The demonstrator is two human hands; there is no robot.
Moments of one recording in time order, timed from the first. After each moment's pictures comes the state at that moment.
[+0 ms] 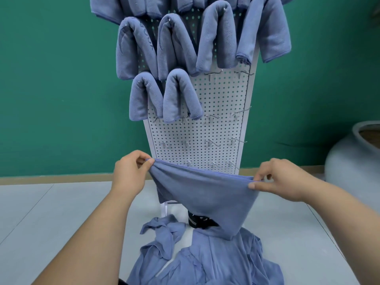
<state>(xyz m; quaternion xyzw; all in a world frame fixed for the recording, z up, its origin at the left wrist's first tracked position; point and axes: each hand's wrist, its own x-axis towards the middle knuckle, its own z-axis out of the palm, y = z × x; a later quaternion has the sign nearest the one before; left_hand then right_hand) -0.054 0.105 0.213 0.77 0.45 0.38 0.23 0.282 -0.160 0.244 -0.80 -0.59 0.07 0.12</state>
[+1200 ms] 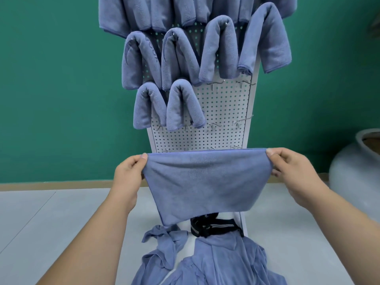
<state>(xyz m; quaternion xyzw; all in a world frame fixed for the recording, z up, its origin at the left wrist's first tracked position) -0.053 0.100 0.229 0.54 0.41 0.47 0.56 0.272 -0.145 0.250 -0.65 -0.35 0.20 0.65</state>
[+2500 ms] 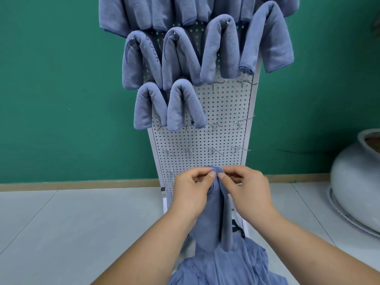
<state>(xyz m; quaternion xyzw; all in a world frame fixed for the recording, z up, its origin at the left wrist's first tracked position) 0.041 -0.023 0.234 0.61 0.34 0.39 0.60 0.163 -0.112 0.233 -0.72 -0.43 0.06 0.55</state>
